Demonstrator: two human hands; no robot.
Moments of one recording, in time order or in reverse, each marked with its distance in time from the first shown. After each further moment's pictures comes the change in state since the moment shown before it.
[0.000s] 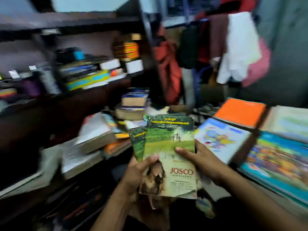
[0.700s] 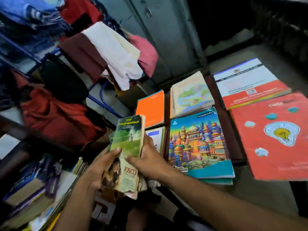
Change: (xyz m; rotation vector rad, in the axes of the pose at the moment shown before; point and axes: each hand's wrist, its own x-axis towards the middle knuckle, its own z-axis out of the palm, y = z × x) left_hand 0.205 -0.014 0.178 0.629 -0.444 -0.249; right_hand 0.035 0.037 -0.126 0.063 0.540 -0.053
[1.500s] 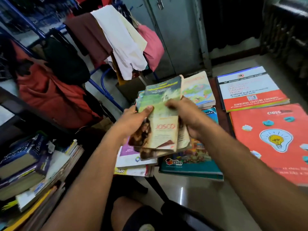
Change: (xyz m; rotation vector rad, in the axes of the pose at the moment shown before) left_hand 0.034 0.062 0.100 0.525 0.091 0.174; right_hand 0.009 -0.057 -0.123 0.451 0.178 0.190
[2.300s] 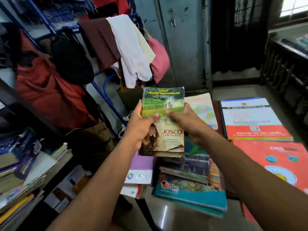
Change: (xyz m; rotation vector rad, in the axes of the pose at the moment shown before) left_hand 0.026 0.018 0.039 -0.609 0.086 0.219; right_hand 0.060 -0.011 -0.019 -0.279 -0.005 -0.067
